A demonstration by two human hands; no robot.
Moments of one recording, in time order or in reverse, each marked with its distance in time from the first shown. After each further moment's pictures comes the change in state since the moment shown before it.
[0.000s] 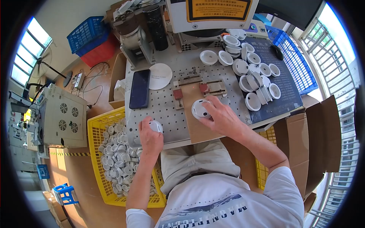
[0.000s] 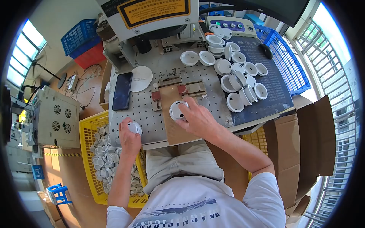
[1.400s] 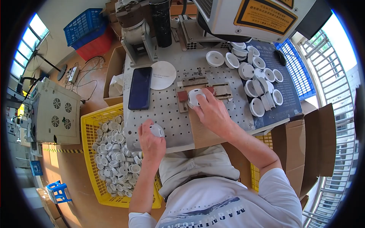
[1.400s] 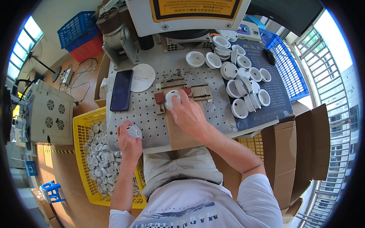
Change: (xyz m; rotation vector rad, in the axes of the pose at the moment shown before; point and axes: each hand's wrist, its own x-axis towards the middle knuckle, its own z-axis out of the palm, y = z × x) left_hand 0.000 0.000 -0.001 -0.025 0.032 -0.043; right_hand 0.051 -0.009 0.037 -0.092 0.095 0.080
